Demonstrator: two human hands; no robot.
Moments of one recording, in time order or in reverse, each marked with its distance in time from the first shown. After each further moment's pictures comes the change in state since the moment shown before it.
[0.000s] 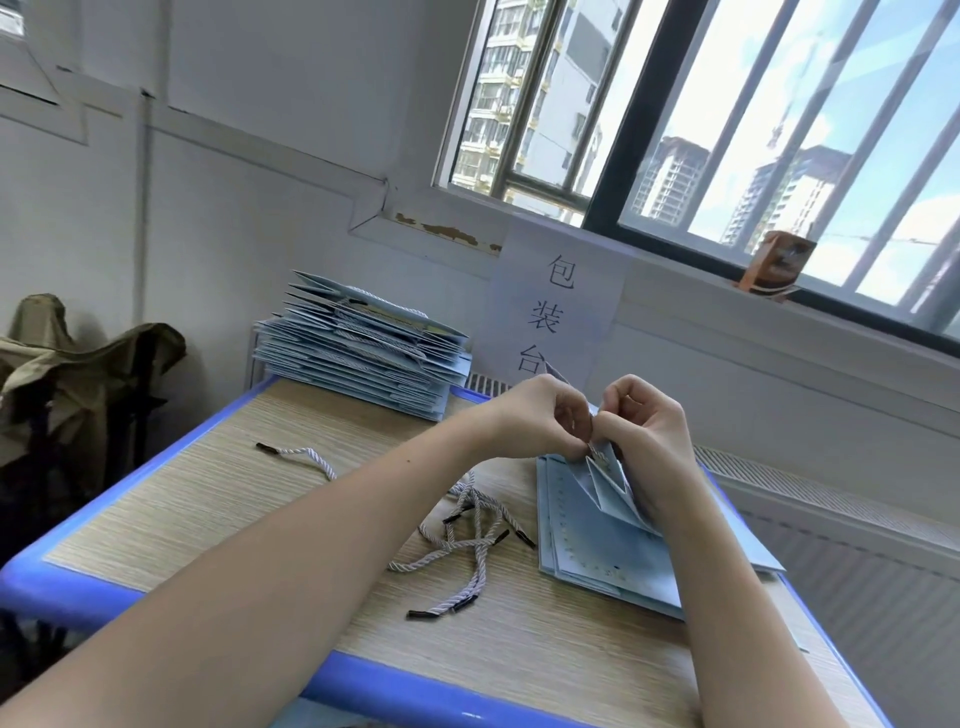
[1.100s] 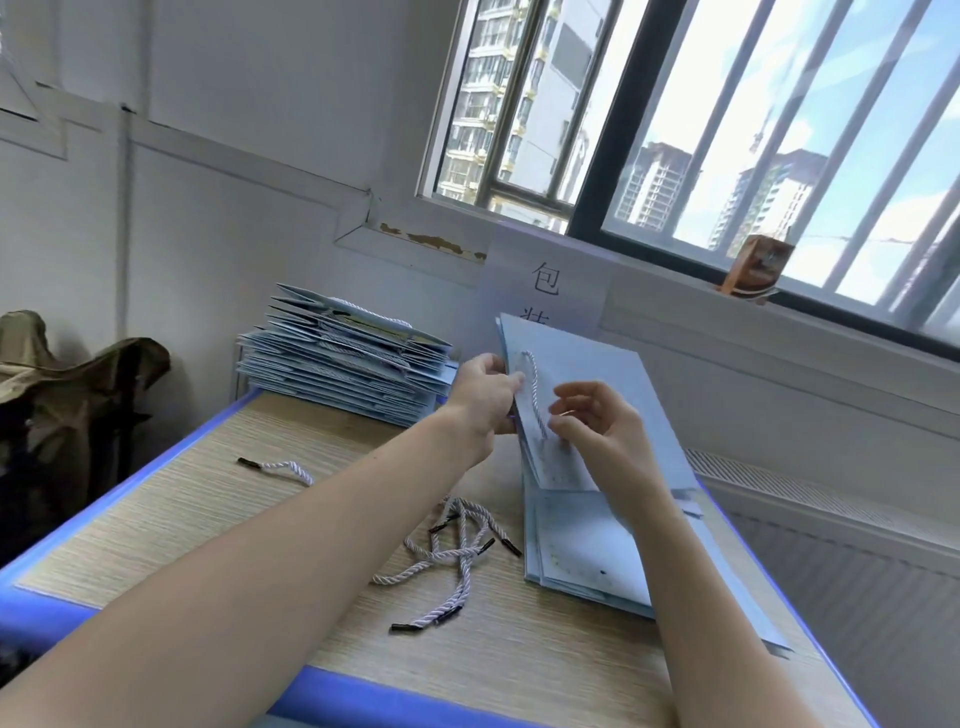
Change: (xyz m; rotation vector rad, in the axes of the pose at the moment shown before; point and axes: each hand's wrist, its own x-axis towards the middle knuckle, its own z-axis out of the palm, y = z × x) left_hand 0.018 -0.005 -0.001 -0.714 0.587 -0.311; right_hand 0.009 0.012 0.009 -0.077 -0.007 -0.028
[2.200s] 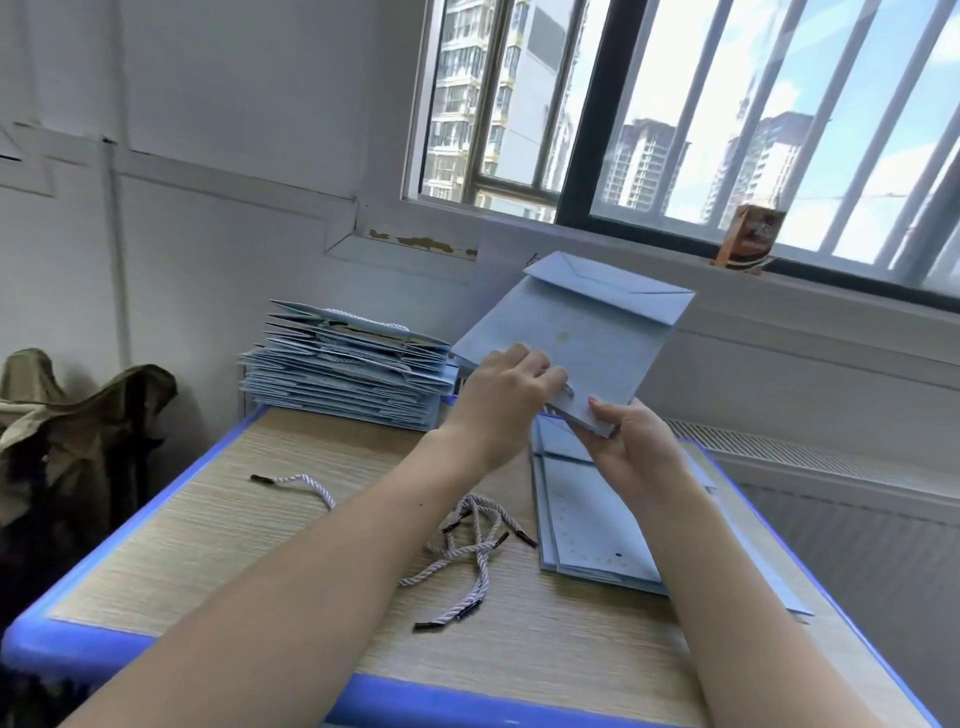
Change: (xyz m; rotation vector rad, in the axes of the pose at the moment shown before) left_hand -0.003 -0.012 -0.011 1.428 -0.087 1.106; right_hand 0.012 0.008 -0.003 0.863 0.176 0.364
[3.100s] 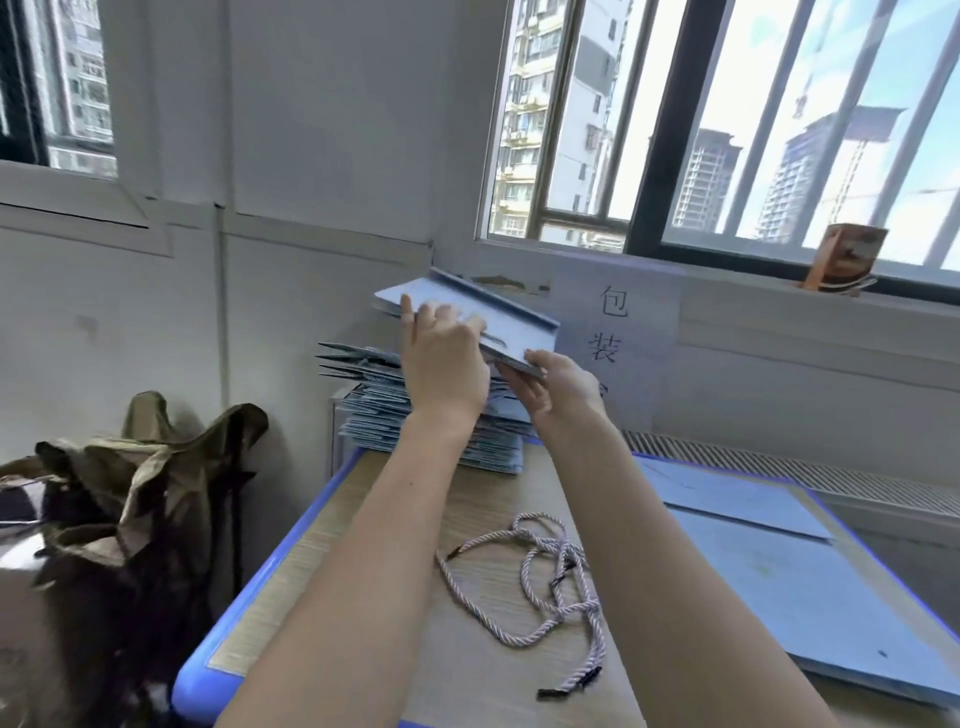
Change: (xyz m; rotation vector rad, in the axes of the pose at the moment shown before) left_hand -0.005 -0.107 -0.080 0.227 0.159 -0.608; right_hand 0.030 0.054 0.170 -0.012 0.136 0.131
